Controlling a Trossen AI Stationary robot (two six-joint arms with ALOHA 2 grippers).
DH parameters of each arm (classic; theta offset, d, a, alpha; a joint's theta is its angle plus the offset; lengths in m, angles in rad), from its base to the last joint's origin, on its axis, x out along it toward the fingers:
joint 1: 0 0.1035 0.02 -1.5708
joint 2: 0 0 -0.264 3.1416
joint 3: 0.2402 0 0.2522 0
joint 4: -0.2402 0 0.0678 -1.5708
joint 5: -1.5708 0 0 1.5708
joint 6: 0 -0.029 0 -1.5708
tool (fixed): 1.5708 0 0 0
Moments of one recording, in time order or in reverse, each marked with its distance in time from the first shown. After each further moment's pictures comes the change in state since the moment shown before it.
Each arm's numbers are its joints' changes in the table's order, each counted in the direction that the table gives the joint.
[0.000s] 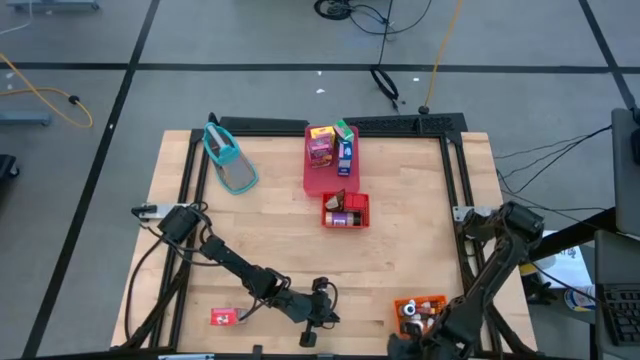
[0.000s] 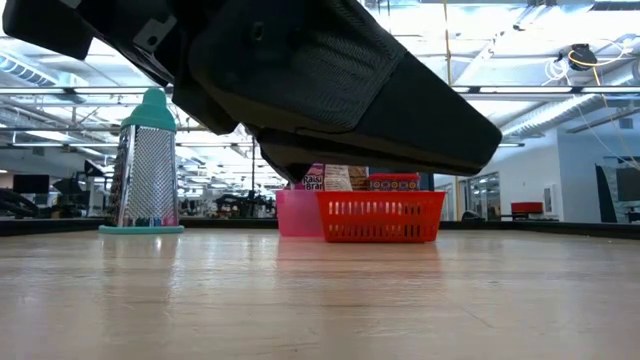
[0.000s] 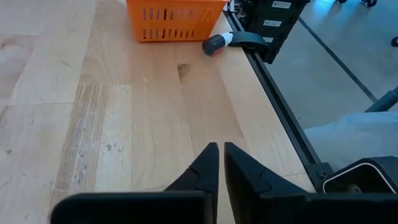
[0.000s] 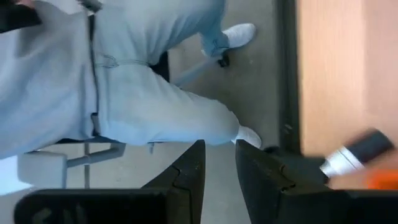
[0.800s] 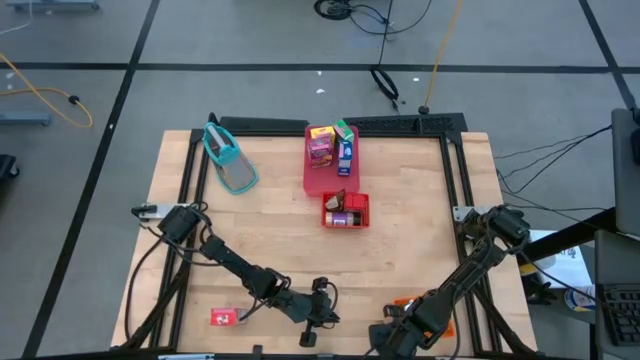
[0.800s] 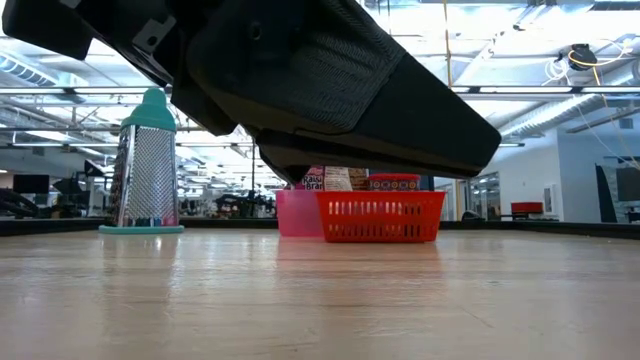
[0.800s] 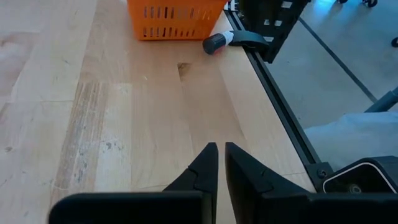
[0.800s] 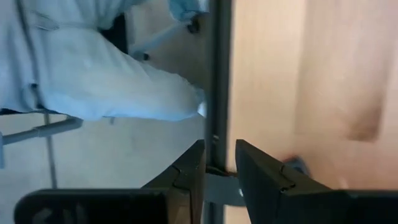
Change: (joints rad) left arm 0.000 0.000 0.000 -0.003 0.000 0.006; right arm -0.146 0.091 -0.001 -0.091 0.176 0.210
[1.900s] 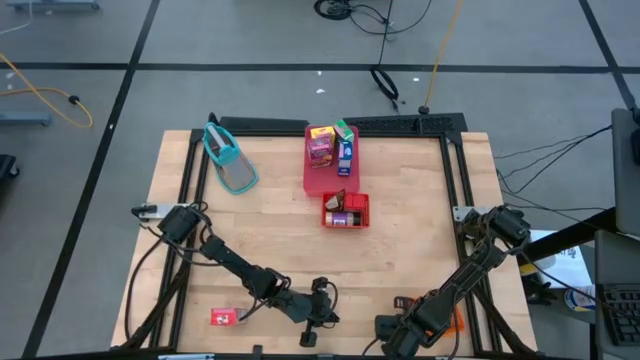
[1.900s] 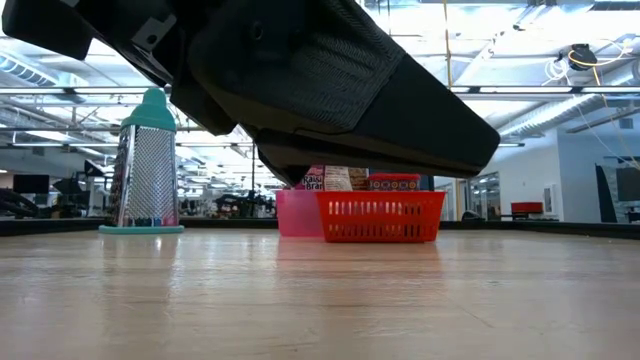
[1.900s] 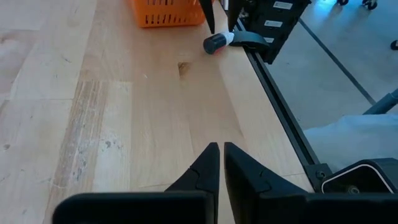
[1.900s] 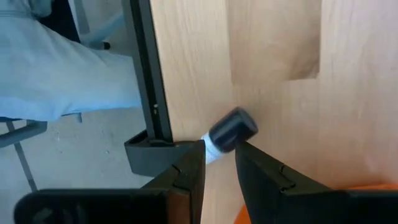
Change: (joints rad) left arm 0.000 0.000 0.000 0.000 0.000 0.014; right arm 0.014 0.000 -0.047 -0.129 -0.020 -0.114
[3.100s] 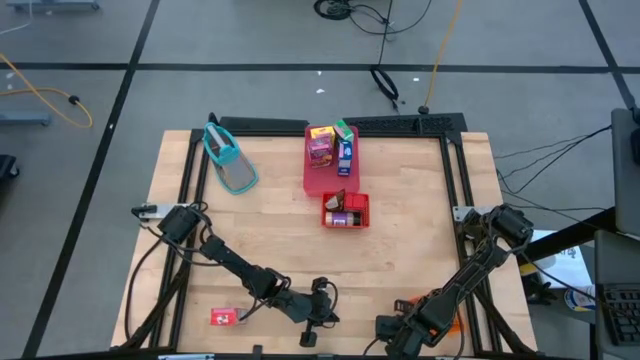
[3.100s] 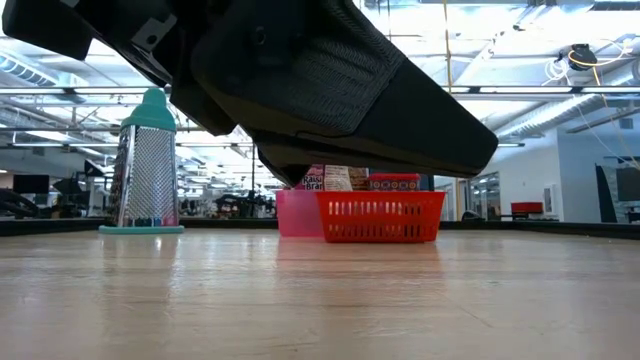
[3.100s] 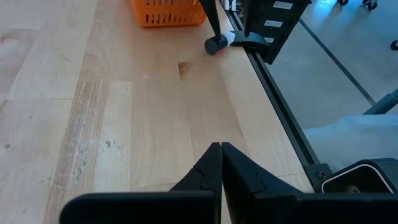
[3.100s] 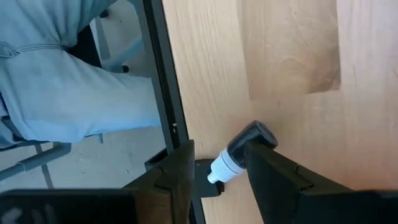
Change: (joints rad) left arm 0.000 0.000 0.000 0.000 0.000 0.001; right arm 0.019 -0.006 -0.063 0.114 -0.051 -0.082
